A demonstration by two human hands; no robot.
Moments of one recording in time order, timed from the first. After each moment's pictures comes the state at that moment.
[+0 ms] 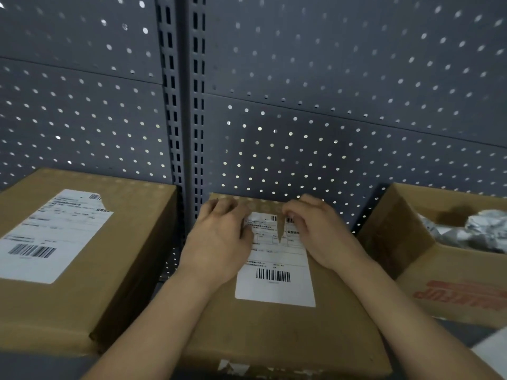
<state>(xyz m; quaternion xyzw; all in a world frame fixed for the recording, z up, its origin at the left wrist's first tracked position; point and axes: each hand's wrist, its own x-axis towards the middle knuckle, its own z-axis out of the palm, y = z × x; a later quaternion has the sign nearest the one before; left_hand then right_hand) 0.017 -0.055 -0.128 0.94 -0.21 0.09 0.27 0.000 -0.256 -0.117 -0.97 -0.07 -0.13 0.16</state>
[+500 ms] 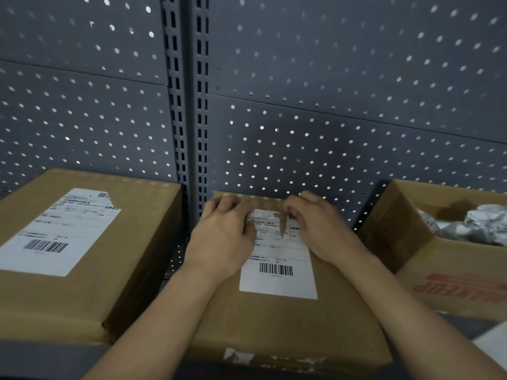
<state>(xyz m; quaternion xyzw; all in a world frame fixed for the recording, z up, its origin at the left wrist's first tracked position) 0.015 -0.054 -0.129 0.94 -0.20 0.09 0.27 0.000 -0.251 -0.116 -0.98 -0.07 -0.13 0.13</state>
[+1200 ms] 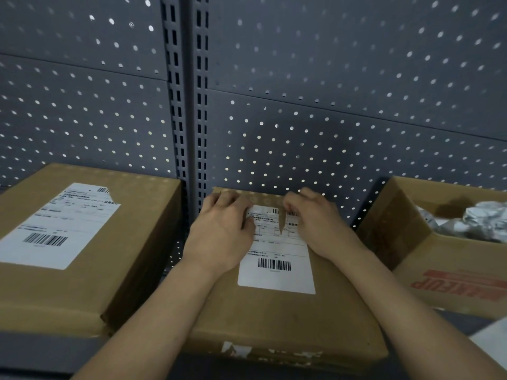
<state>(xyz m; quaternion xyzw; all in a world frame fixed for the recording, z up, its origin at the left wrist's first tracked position) 0.015 -0.054 -0.129 0.94 -0.19 0.09 0.28 0.002 -0.250 -0.117 -0.99 -0.06 -0.11 0.11</state>
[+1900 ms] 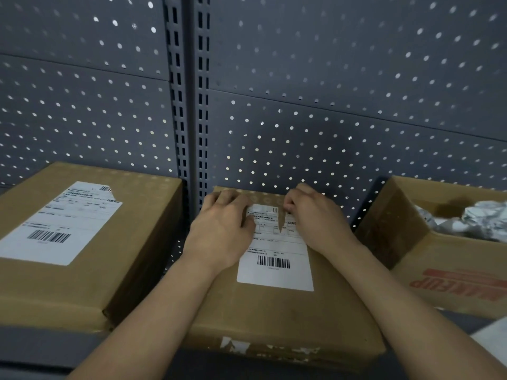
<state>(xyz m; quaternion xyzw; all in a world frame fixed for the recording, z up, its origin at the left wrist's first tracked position) 0.016 -0.053 -0.129 0.94 -0.19 0.08 0.28 0.006 -0.247 -0.120 -0.98 -0.05 -0.19 0.07</state>
